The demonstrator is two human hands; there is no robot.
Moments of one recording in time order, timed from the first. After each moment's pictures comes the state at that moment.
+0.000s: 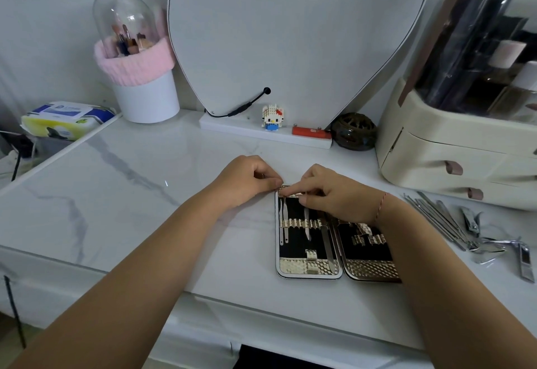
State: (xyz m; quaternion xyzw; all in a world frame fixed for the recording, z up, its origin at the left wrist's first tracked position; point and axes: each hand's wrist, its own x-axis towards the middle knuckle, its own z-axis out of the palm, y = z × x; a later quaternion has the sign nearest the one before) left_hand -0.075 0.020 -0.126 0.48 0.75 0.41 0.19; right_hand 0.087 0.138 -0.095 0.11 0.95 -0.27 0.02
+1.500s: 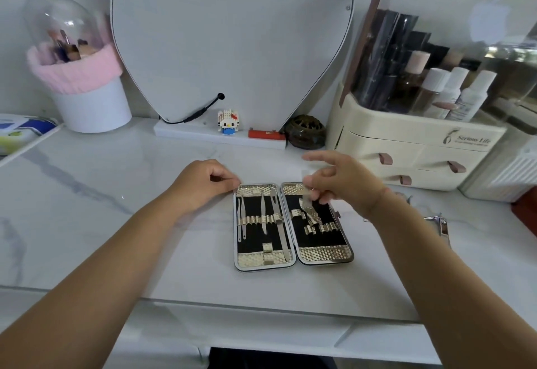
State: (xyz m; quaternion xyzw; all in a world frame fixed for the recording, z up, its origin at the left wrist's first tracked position) left_hand -0.071 0.017 -0.128 0.46 0.73 0.46 0.19; right_hand 0.153 0.158 -0.077 0.29 0.78 -0.53 -0.17
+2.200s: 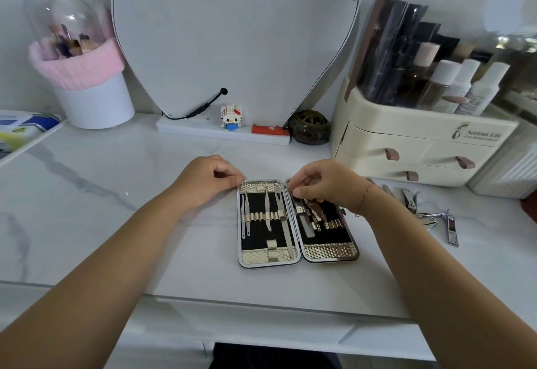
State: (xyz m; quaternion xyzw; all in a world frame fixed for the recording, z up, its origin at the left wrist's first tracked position) left_hand -0.071 0.018 -0.127 0.48 0.74 0.44 0.18; right_hand 0.132 0.166 -0.095 0.26 0.87 -0.41 -0.09
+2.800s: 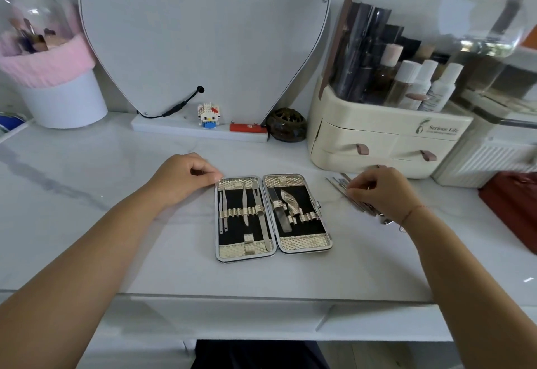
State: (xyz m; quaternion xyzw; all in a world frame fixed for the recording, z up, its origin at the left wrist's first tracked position) left_hand -0.072 0.018 -0.129 0.48 0.73 0.45 0.18; right_hand 0.238 0.194 -0.097 0.45 0.85 -0.21 -0.19
